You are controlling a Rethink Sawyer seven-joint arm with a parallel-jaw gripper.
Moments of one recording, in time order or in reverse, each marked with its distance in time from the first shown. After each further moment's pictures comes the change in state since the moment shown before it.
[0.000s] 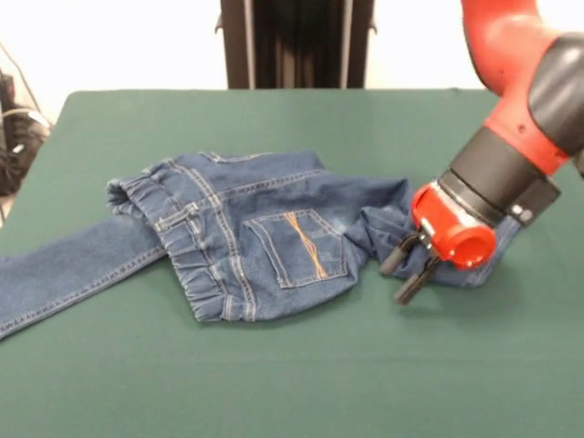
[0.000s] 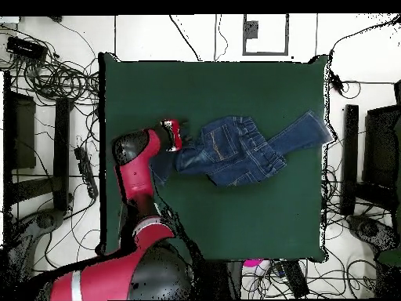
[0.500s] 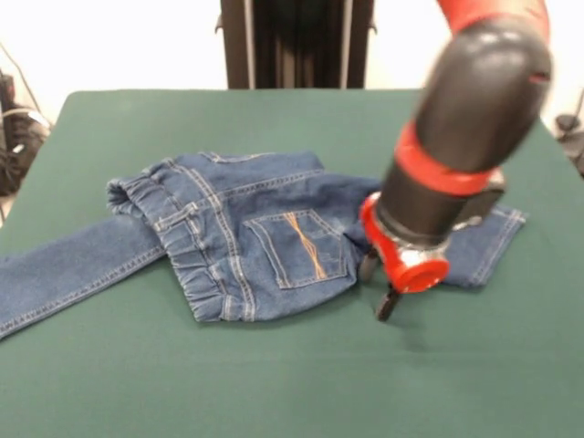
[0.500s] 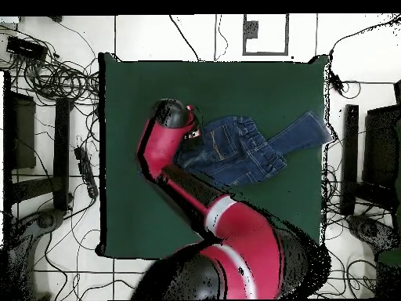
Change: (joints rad) arm -0.508 -0.112 0.537 0.078 0.344 -0.028 -0.913
